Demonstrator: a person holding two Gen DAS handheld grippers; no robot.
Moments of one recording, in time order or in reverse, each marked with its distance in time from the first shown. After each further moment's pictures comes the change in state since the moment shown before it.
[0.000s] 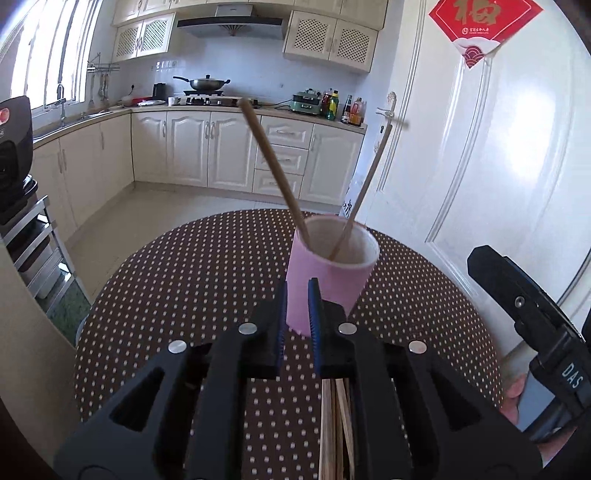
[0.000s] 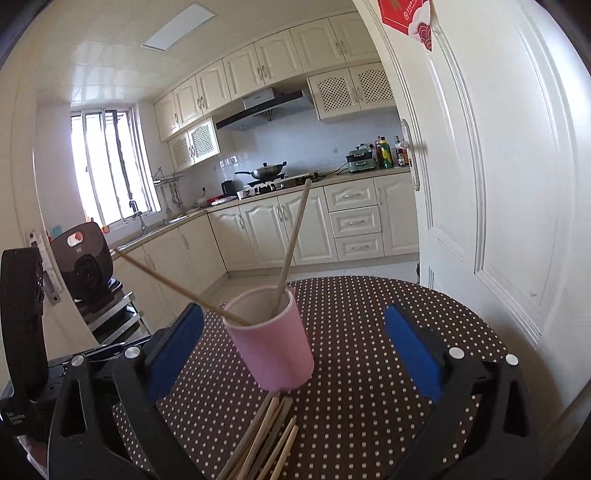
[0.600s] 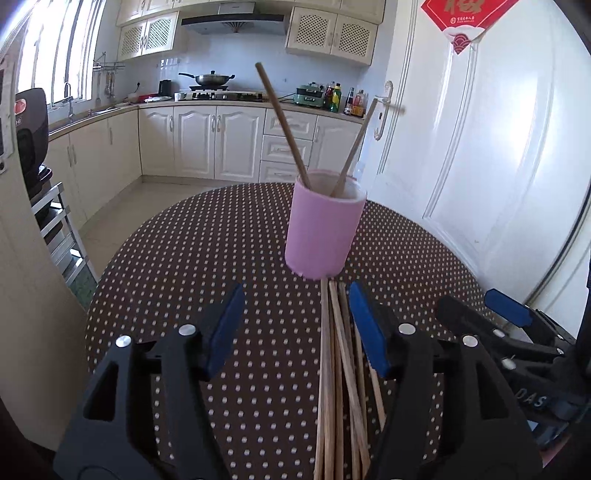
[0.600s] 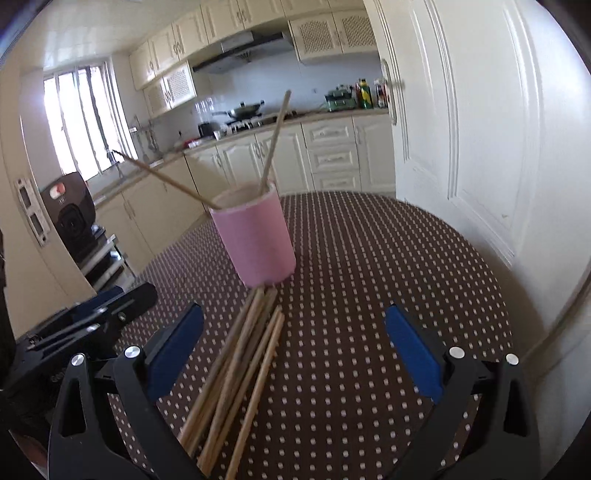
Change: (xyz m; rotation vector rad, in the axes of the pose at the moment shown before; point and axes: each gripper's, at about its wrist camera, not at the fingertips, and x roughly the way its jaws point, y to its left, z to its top) left arm -0.040 -0.003 -0.052 0.014 0.019 0.031; right arm -0.026 0.008 -0.056 0.013 0.262 -0.112
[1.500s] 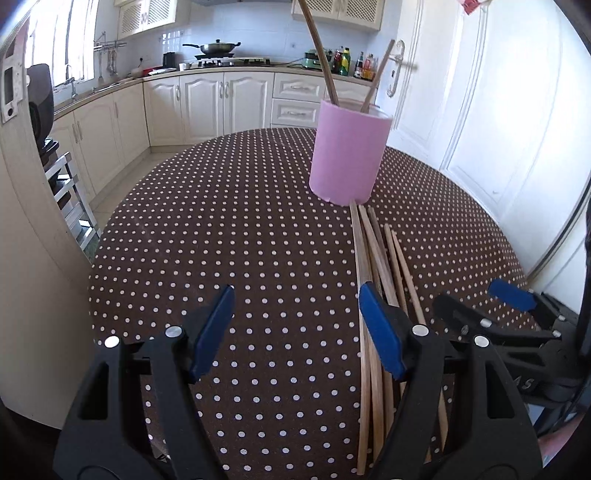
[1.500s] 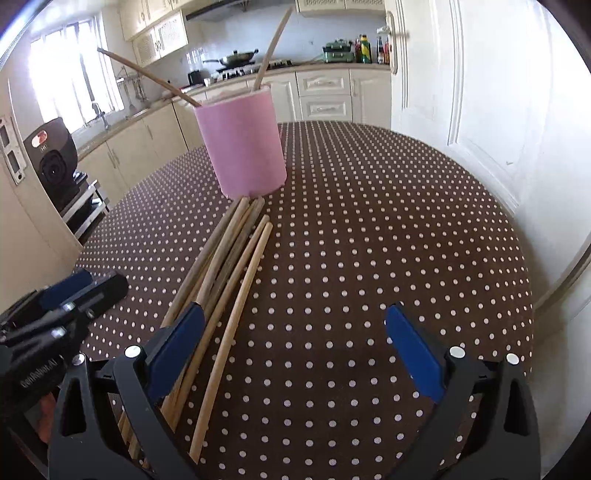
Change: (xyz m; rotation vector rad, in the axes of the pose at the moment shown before) left arm 0.013 0.021 -0.053 0.022 0.140 0.040; right arm 0.021 0.003 -0.046 -0.036 0.162 -0.053
